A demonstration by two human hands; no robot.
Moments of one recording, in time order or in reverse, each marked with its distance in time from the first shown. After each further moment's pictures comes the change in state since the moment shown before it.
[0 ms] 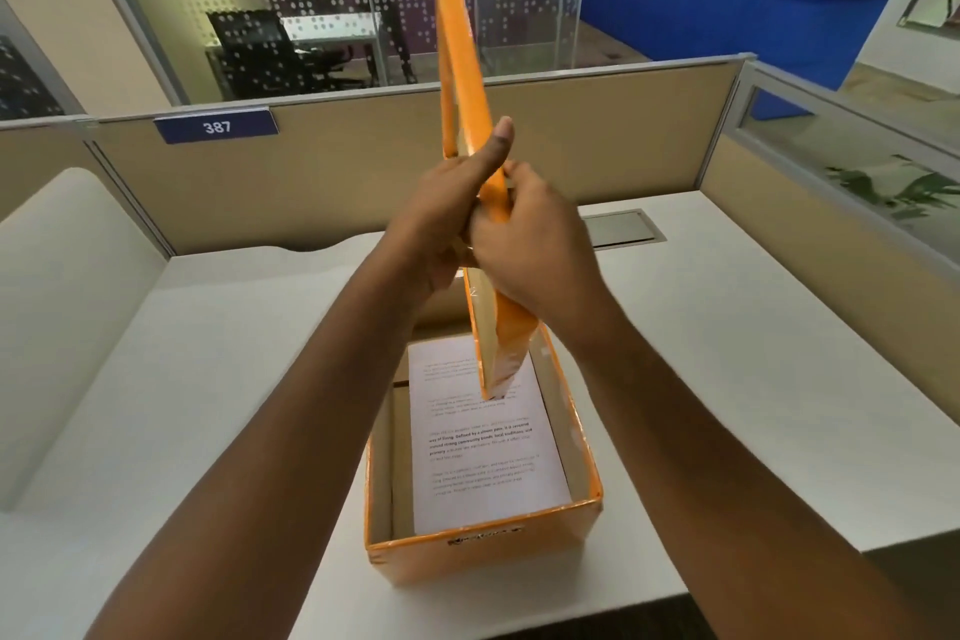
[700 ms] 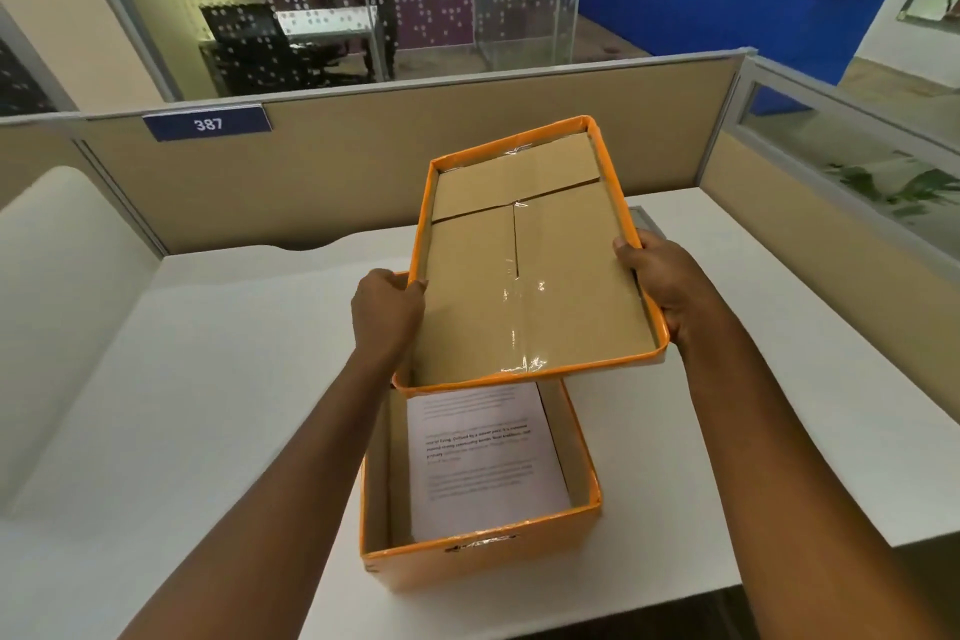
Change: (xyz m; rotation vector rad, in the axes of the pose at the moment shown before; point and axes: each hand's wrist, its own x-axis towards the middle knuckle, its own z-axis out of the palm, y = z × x) left_hand 0.012 -0.113 -0.052 0.561 0.628 -0.081; right_hand 0.037 0.158 -0.048 0.353 -0.038 0.502
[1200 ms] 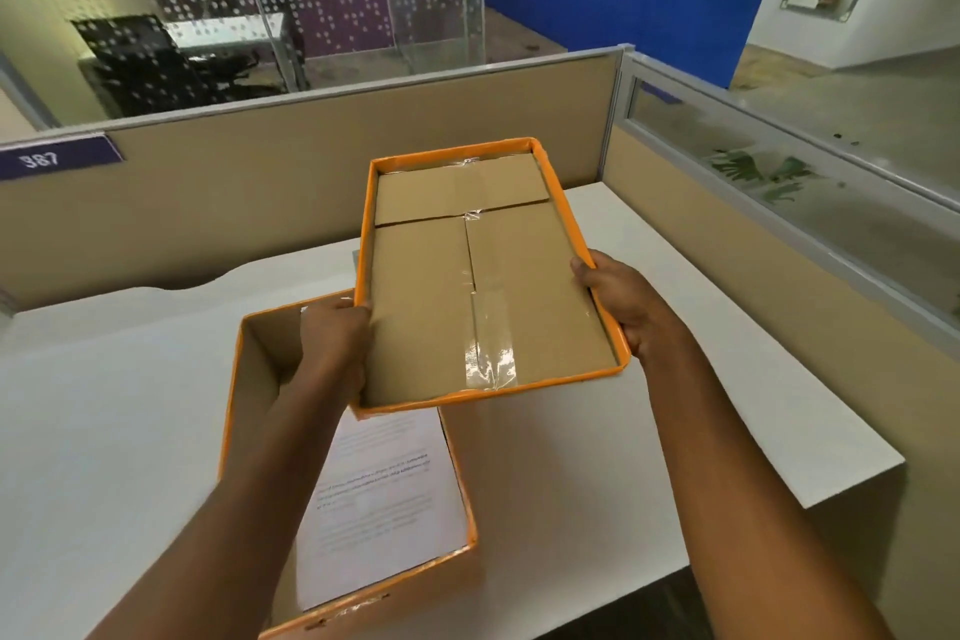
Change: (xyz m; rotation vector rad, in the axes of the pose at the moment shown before) left_hand -0.016 0.049 0.095 -0.219 -0.110 -0.159; right_hand 0.035 0.048 -0.109 0.180 -0.072 0.100
